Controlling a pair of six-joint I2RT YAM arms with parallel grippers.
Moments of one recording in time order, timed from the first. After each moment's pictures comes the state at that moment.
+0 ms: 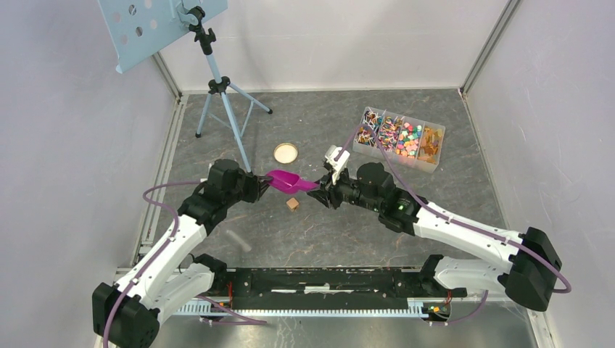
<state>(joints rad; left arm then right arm) -0.42 0.88 0.65 -0.42 -0.01 -1.60 0.95 1.15 0.78 0.12 -0.13 0.08</state>
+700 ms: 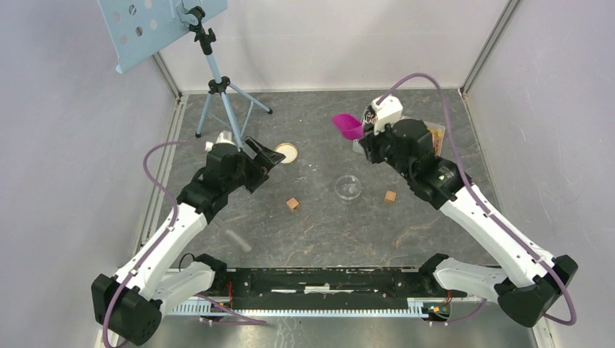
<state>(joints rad) -0.42 0.93 0.77 -0.36 0.02 -1.19 0.70 1.09 1.14 -0.36 0.18 0.04</state>
